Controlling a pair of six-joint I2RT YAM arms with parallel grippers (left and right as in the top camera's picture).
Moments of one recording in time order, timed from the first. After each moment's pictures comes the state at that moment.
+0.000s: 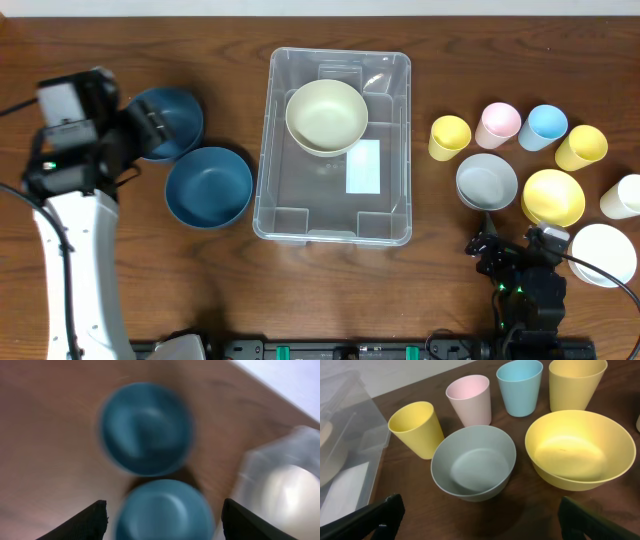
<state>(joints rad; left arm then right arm) 0.30 1.36 1.30 -0.87 0.10 -0.33 0.00 0.05 0.14 -0.49 0.17 0.36</state>
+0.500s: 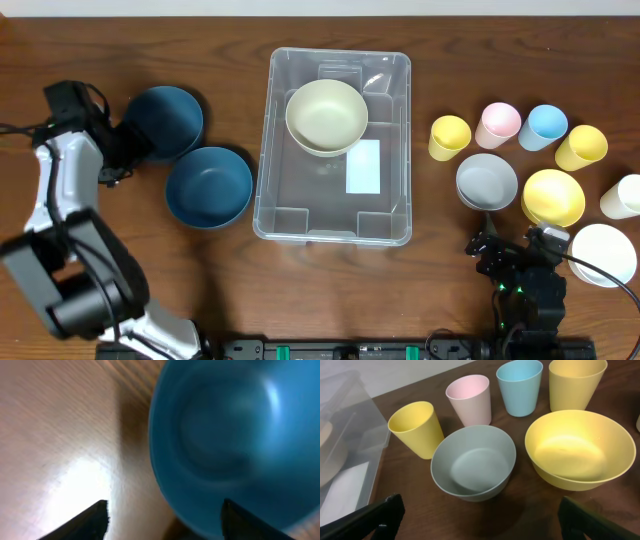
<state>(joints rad) 0.42 1.84 1.30 -0.73 0.13 -0.33 0.00 0.05 0.14 -0.49 0.17 0.36</state>
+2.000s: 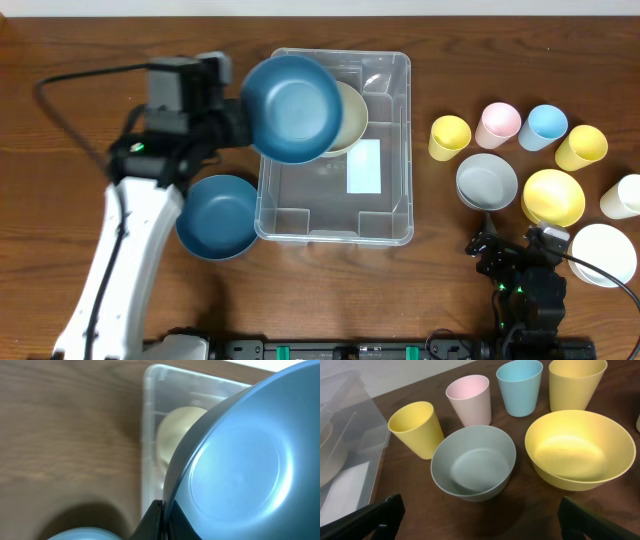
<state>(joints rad) -0.16 1.40 1.30 -0.72 0.22 -0.27 0.00 0.05 0.14 -0.49 0.17 0.36</state>
